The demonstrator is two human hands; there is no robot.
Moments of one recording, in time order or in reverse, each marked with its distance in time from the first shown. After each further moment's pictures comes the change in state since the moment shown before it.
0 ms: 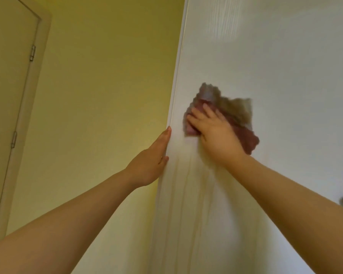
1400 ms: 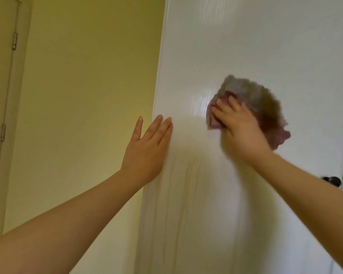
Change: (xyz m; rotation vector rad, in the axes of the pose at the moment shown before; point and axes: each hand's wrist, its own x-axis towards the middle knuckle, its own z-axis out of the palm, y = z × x) left_hand -0.003 0.025 0.029 0.945 0.326 0.120; right_hand -0.052 0.046 -0.027 0.088 0.010 0.138
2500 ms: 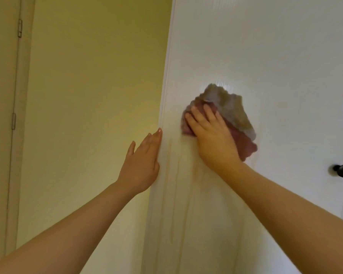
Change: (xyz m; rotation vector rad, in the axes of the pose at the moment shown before) left_hand -0.053 0.000 0.008 -0.566 -0.359 -0.271; right_hand -0.019 -0.059 0.052 -0.102 0.003 -0.087
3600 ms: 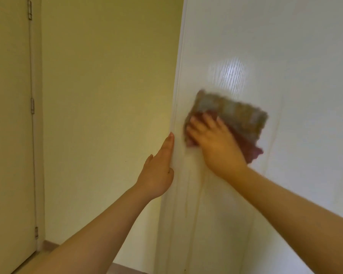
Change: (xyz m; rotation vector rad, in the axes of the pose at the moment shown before) left_hand -0.049 0.010 0.018 -0.357 -0.173 -0.105; right_hand -0.040 -0.027 0.025 -0.029 -0.054 -0.165
